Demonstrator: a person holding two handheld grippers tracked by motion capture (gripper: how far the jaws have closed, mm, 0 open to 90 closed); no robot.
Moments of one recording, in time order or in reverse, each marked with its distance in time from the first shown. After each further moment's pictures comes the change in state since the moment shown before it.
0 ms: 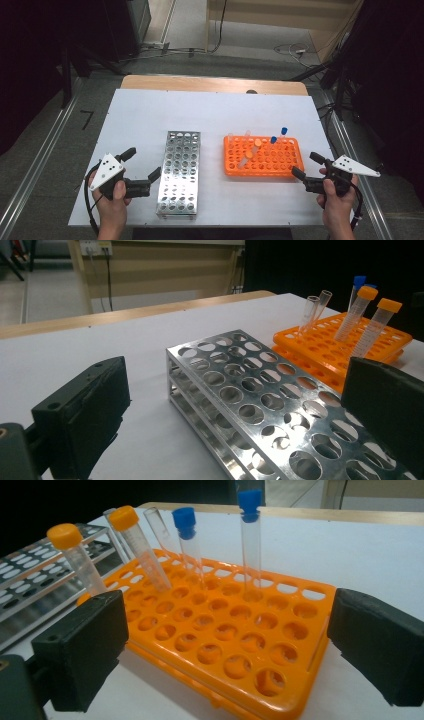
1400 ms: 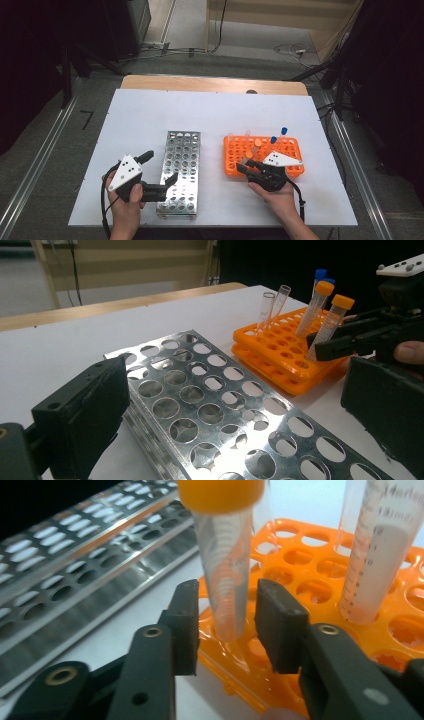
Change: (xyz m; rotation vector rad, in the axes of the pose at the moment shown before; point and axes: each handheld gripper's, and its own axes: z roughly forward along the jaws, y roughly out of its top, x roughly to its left) left arm -0.033 0.008 0.016 0.040 -0.078 0.006; right arm 0.094 -0.008 0.114 0.139 0.142 -0.063
